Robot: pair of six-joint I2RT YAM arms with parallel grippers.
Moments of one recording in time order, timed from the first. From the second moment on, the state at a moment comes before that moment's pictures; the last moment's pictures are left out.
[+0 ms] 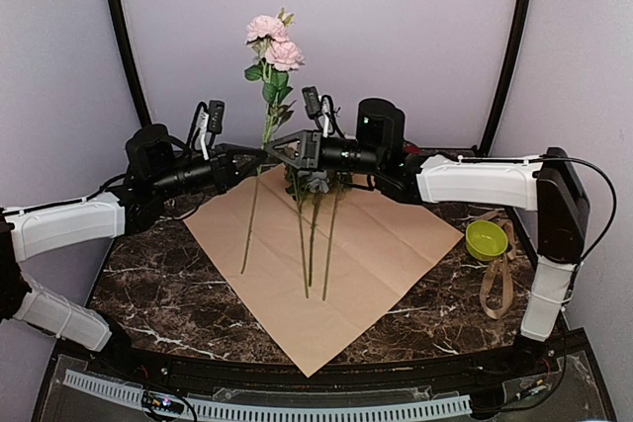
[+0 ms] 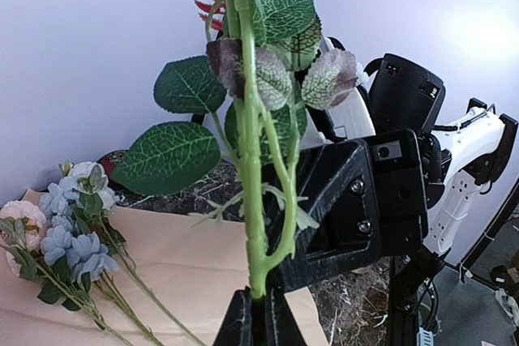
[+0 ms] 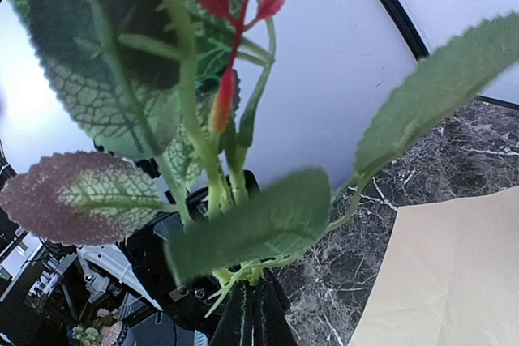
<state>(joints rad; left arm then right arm) -0.54 1.29 0.82 0.48 0.59 -0.34 0.87 1.86 1.44 0.47 -0.56 0.70</state>
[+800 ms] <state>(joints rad) -0.55 1.31 0.82 0.53 0.61 -0.37 0.87 1.86 1.46 0.44 -0.57 0.71</state>
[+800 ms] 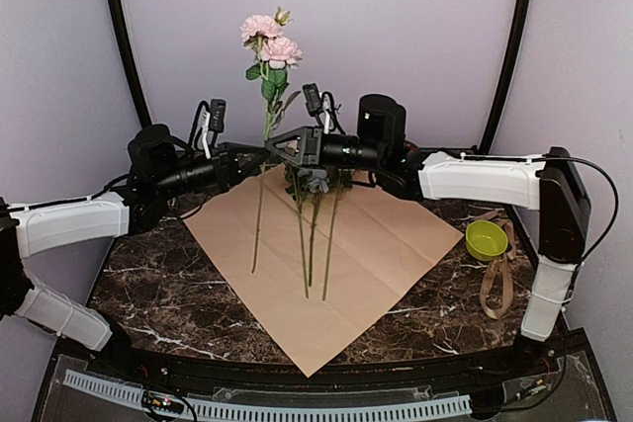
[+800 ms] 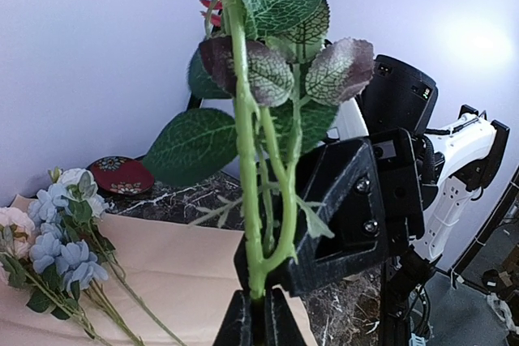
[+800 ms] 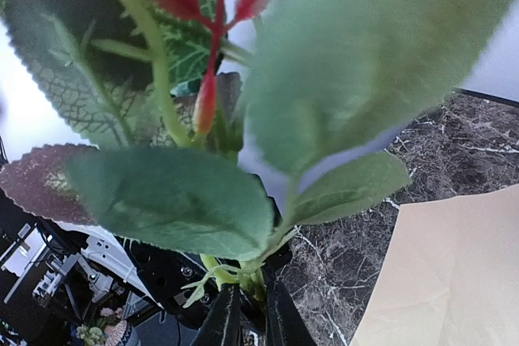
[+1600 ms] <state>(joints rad) -0.59 1.35 0.83 0.53 0.67 -0.37 0.85 1.86 1.47 0.38 -0.53 0.68</state>
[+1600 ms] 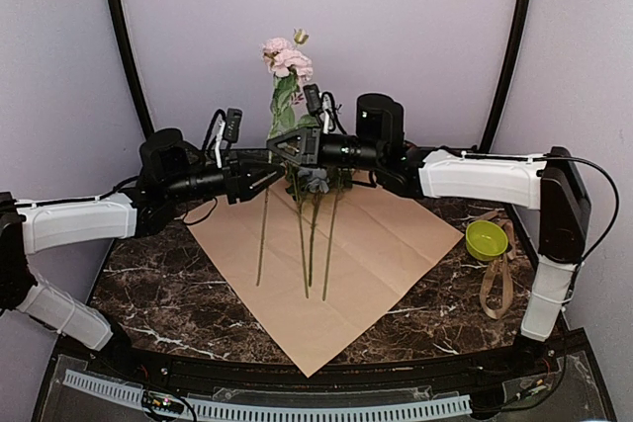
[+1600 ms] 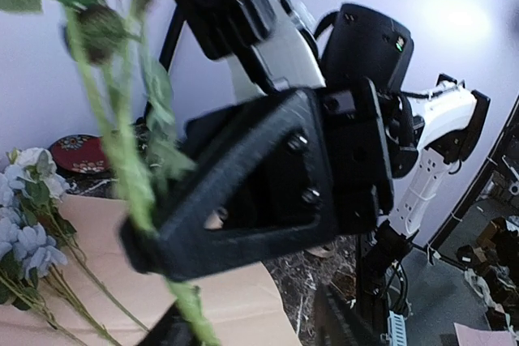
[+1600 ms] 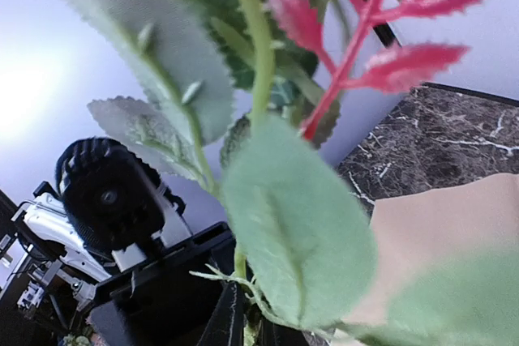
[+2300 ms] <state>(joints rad) -0.64 1.42 0.94 0.14 0.28 -0.25 0.71 2.30 1.89 -0.45 -0.25 0.56</state>
